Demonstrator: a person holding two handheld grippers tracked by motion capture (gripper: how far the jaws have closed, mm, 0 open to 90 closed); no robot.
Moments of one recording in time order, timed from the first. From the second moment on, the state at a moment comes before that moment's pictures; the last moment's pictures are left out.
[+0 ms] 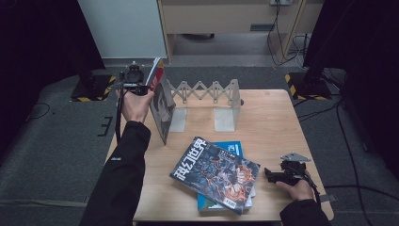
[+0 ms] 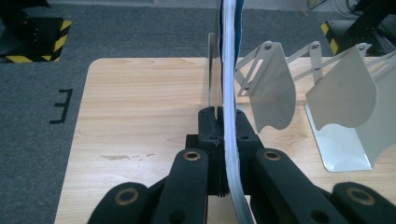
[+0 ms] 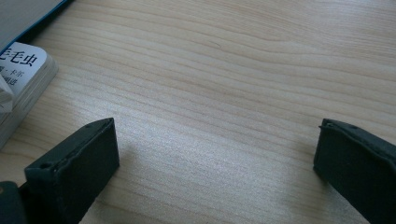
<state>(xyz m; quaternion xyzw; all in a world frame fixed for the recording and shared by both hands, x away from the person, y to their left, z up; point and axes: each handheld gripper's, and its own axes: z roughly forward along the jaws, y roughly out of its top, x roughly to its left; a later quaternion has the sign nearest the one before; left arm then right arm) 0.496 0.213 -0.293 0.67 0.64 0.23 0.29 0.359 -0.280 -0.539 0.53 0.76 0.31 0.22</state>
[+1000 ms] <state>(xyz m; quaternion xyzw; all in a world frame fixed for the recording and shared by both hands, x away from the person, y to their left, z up) 0.495 0.227 -0.299 0.67 0.61 0.26 0.34 0.359 -0.279 -0.539 0.53 0.76 0.31 0.21</state>
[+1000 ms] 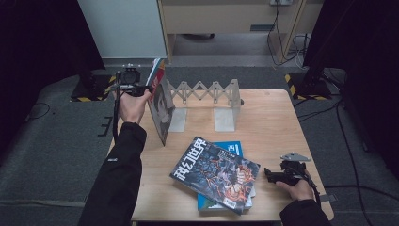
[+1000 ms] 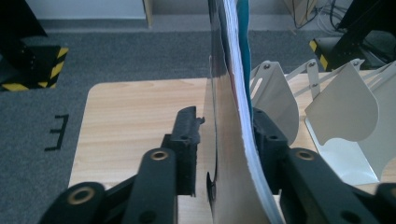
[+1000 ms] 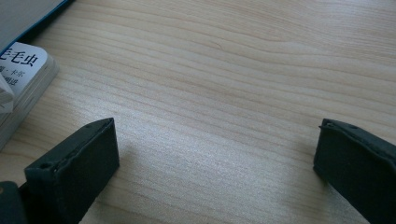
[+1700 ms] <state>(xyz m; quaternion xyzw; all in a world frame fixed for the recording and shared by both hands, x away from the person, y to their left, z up) 0.458 0.247 -0.301 0.64 0.54 0.26 0.47 0.359 -0.279 -0.539 0.53 0.76 0.31 0.22</state>
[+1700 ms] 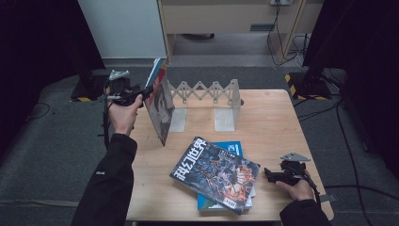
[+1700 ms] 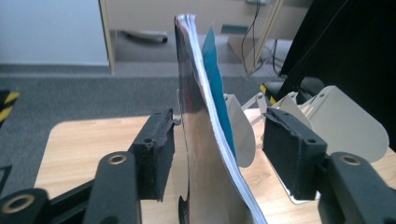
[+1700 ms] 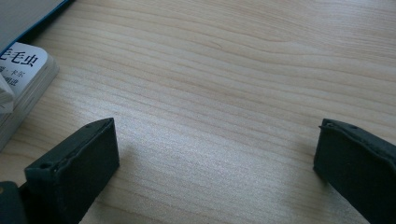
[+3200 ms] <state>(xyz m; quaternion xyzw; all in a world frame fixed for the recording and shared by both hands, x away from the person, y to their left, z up) 0.344 0.259 -0.417 0.67 0.50 0.17 0.52 0.356 -0.279 -0.523 0.55 0.74 0.33 0.22</state>
